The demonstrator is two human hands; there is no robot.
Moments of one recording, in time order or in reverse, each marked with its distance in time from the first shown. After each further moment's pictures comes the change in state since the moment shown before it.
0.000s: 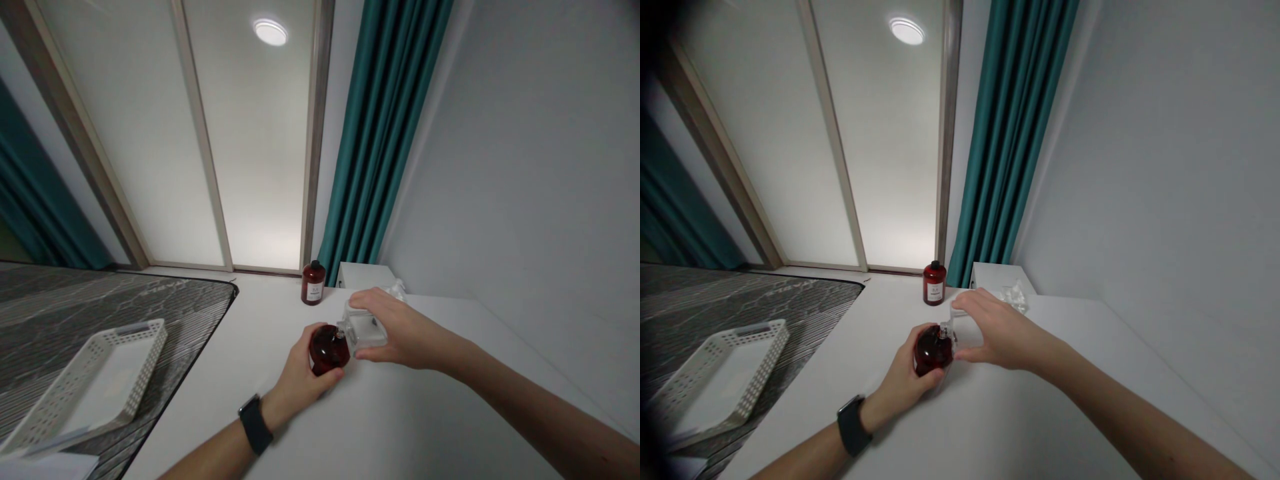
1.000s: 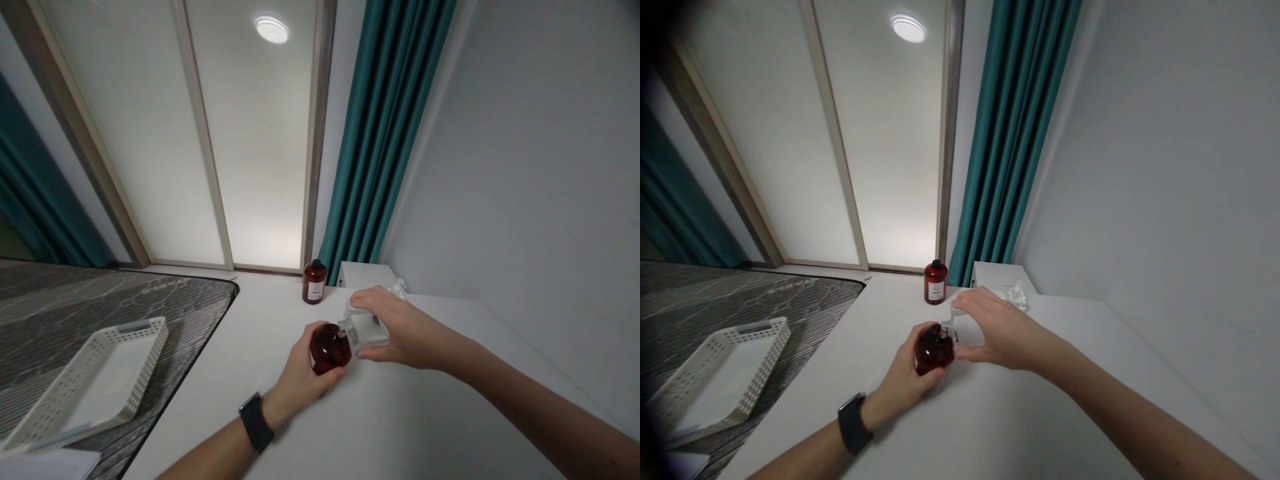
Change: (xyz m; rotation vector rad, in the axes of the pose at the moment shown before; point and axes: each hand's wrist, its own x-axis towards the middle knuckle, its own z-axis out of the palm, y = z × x) left_hand 0.000 0.002 0.000 -0.001 0.010 0.005; right_hand 0.000 0.000 -0.001 -0.021 0.012 -0.041
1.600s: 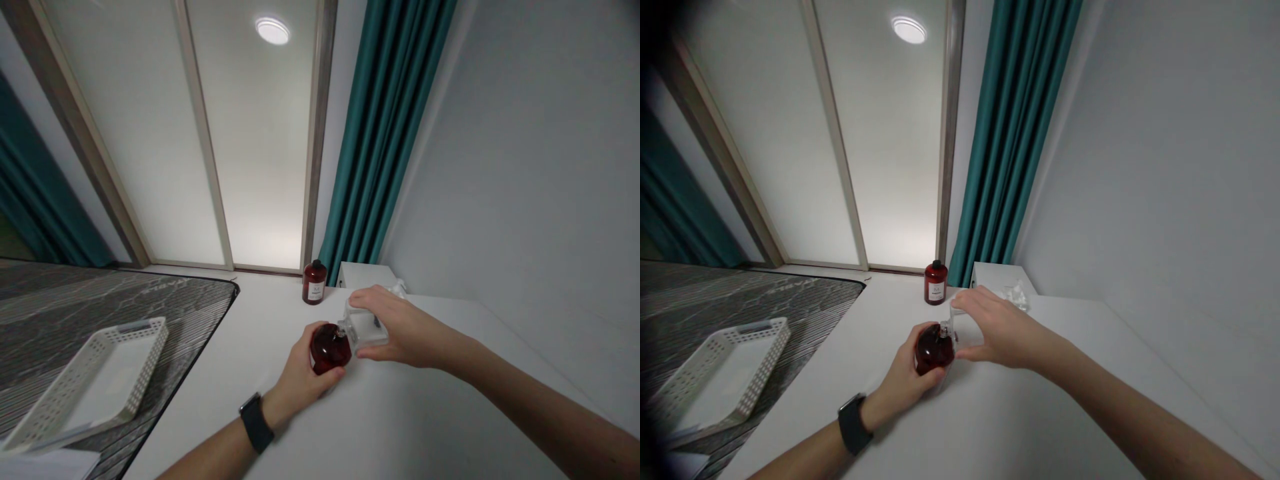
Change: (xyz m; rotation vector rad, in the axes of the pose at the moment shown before) left_hand 0.000 0.002 0.000 -0.023 -0.014 -0.010; right_hand 0.003 -0.003 -0.003 -0.038 -0.030 -0.011
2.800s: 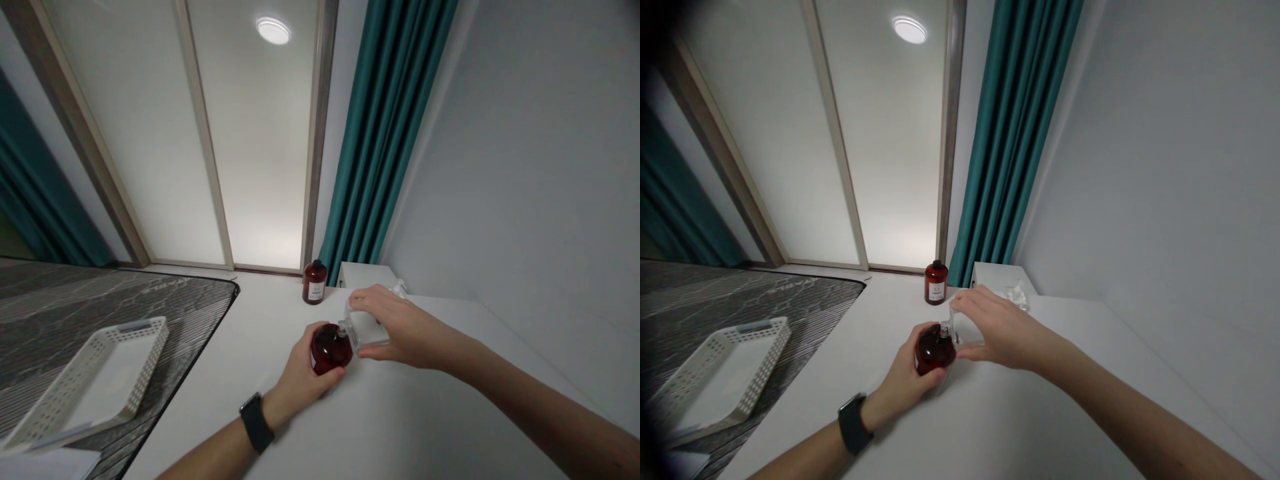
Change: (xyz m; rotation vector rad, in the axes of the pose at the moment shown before) left_hand 0.000 -0.002 0.000 -0.006 -0.006 0.008; right_hand 0.001 -0.001 -0.002 -0.045 0.017 -0.071
